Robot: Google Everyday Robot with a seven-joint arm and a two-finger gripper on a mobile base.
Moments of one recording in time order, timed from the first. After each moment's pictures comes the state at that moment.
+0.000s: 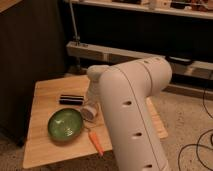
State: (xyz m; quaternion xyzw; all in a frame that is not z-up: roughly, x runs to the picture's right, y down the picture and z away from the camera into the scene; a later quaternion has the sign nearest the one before) arm -0.103 0.105 0.877 -0.35 0.27 0.74 0.51
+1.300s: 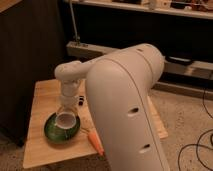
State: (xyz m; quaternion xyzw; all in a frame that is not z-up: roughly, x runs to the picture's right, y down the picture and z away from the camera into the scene) arm -0.210 0.130 0.766 -0.39 0.21 0.61 0.66
